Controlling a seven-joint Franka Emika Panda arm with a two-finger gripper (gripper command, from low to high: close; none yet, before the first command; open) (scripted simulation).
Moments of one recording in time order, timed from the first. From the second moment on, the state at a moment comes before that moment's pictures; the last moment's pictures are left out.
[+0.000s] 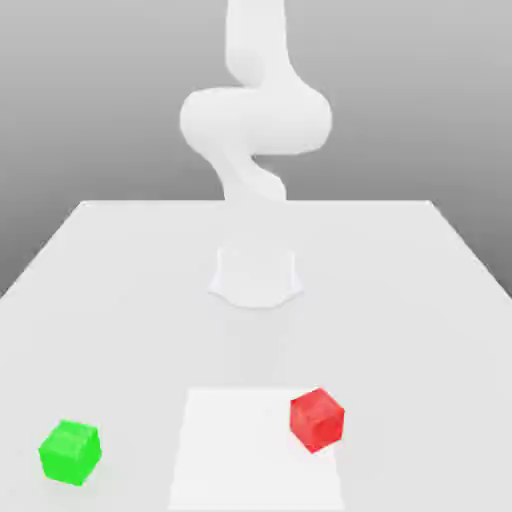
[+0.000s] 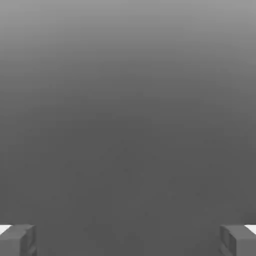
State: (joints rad) arm 0.02 -0.71 0.00 -2.35 0.00 2.35 0.76
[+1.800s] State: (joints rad) arm -0.22 0.20 -0.25 -2.45 0.10 2.64 0.83
